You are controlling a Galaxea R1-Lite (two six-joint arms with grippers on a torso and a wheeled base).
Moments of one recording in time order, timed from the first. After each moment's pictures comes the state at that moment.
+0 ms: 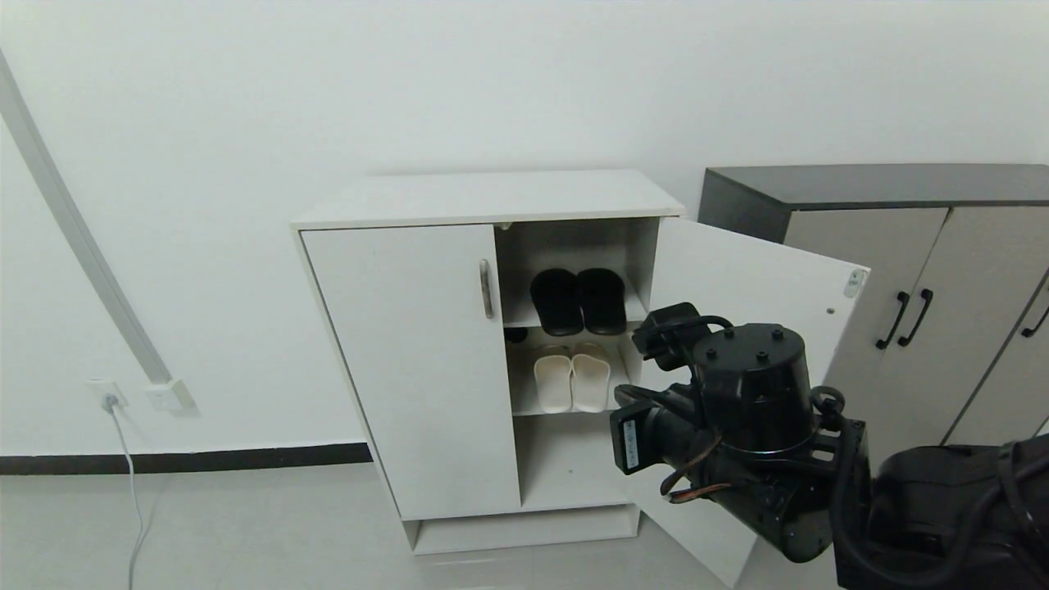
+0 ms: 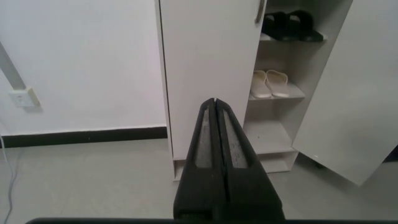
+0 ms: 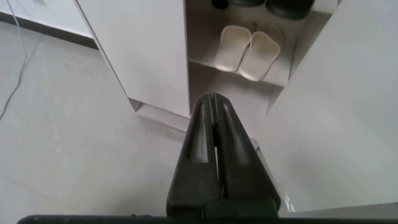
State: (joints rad) left arm 0.00 0.00 0.00 0.00 0.02 -0.01; right arm 0.89 1.81 -0.86 -0.65 -0.43 0.16
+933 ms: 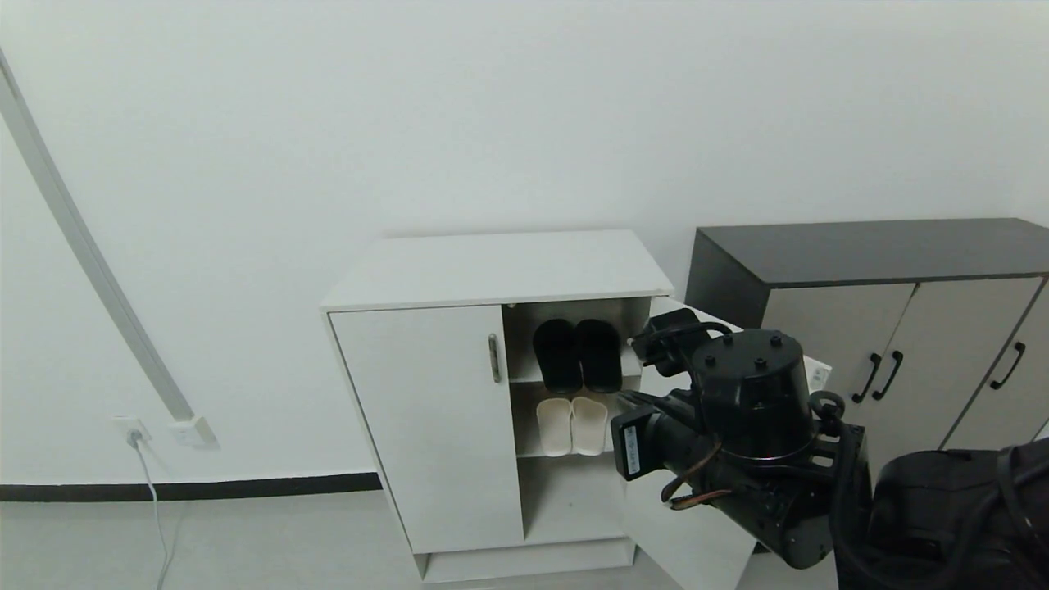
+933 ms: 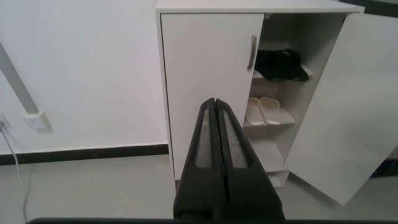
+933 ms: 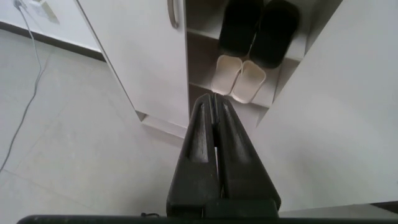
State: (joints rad) left arm 0.00 0.00 0.00 0.00 0.02 -0.01; right arm 0.88 1.81 -0.85 -0.65 -0.43 0.16
